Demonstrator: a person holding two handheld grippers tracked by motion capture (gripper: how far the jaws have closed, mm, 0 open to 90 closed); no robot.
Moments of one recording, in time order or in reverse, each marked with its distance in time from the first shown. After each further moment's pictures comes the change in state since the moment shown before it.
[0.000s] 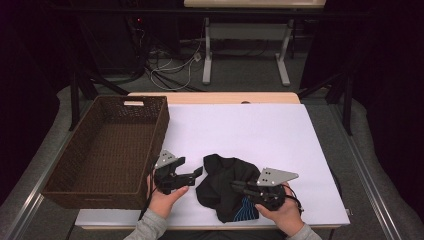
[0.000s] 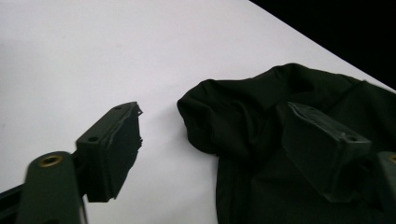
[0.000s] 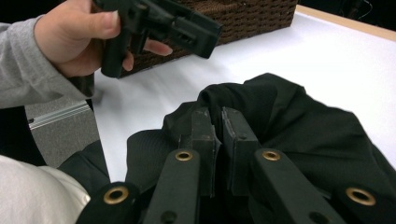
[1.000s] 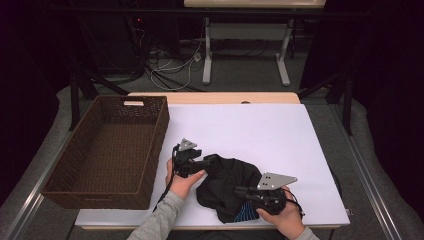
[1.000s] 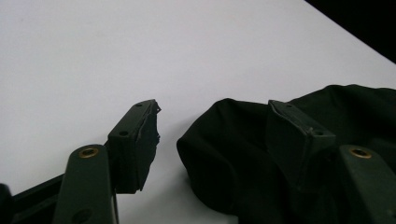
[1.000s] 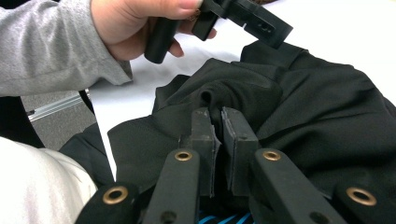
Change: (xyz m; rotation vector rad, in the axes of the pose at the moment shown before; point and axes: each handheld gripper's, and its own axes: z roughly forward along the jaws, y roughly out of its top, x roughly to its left) left arm 0.007 0.016 0.072 0.100 0.041 -0.026; right arm -0.002 -0.020 0.002 0.057 -0.007 0.036
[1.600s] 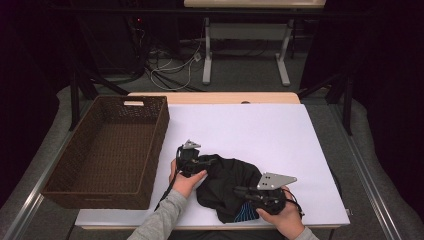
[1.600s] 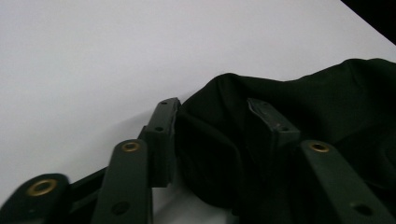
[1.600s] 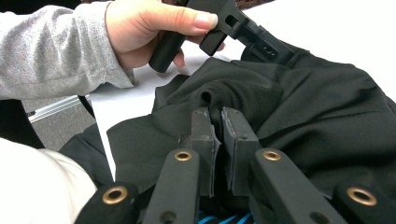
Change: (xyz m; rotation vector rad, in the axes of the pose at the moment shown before) left arm 0.005 -0.004 0.017 0.100 -0.078 -0.026; right arm 0.000 -0.001 0.001 0.003 -0.002 0.006
